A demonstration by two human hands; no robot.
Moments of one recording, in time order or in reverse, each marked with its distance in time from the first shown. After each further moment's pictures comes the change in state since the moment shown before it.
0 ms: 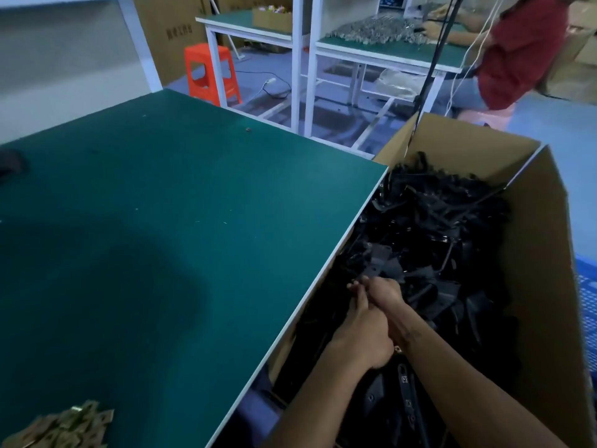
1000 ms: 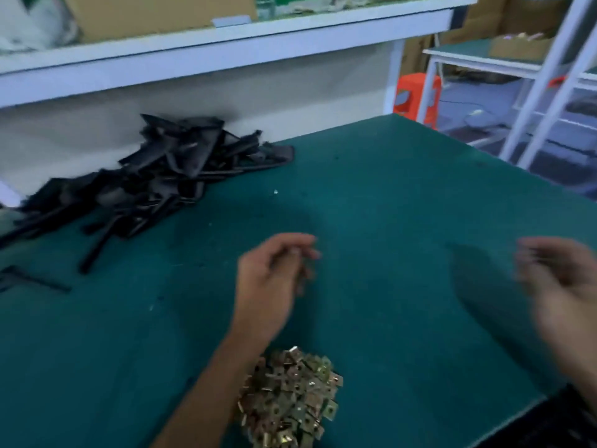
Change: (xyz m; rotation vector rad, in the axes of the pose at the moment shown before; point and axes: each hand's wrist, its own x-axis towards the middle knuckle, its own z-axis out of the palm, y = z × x) left_hand -0.260 -0.223 -0.138 -0.894 1.372 0.179; right_hand -0.149 -0.061 0.141 -0.297 -0.372 -1.079
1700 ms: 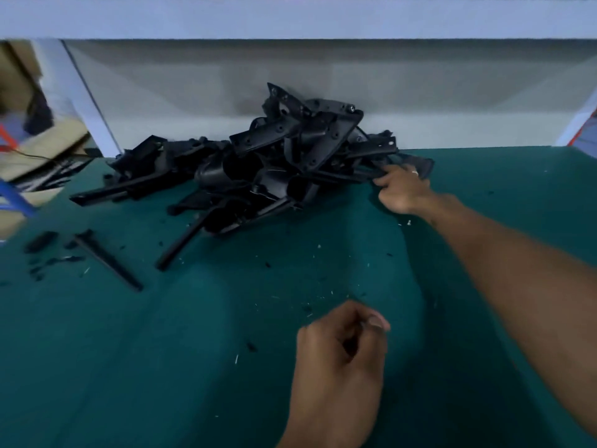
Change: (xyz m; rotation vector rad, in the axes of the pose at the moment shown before) left_hand 0.030 -0.043 -0.090 0.128 0.288 -0.149; right_hand 0.126 -0.050 0.494 -0.866 -1.058 -0.351
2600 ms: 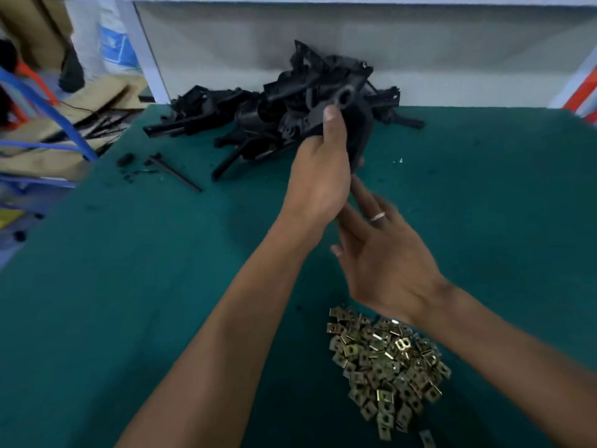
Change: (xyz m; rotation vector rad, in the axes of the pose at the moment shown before) left_hand -0.012 0.106 -0.020 0.064 0.144 -0.023; right_hand -0.333 -0.084 0.044 -0.307 0.512 -0.757
